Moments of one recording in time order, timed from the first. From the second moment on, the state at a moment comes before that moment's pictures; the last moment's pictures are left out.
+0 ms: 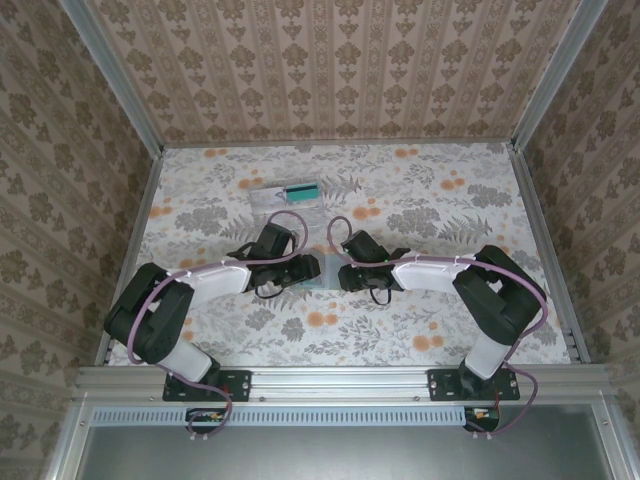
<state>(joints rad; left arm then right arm) -0.64 1.53 0.69 -0.08 0.31 -0.77 0.72 1.71 0.86 -0.19 0.00 0.47</state>
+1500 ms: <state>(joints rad) -0.66 1.57 0.77 -0.20 0.25 -0.70 0.72 1.71 0.86 -0.19 0.00 0.47</state>
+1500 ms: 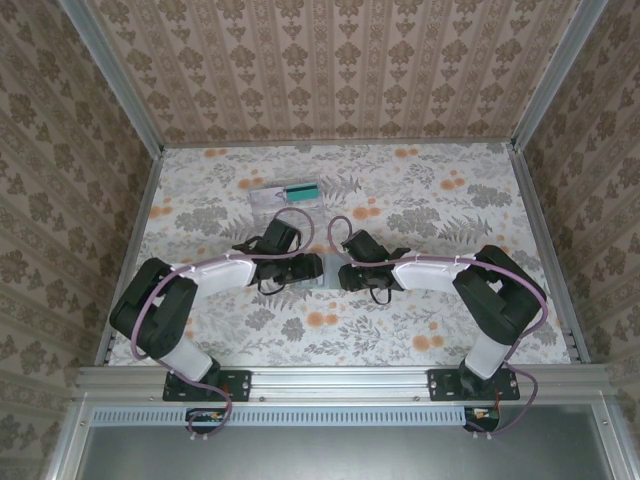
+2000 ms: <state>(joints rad) -0.69 1.57 0.76 -0.10 0.34 -0.71 0.71 1.71 0.86 -0.19 0.00 0.47</state>
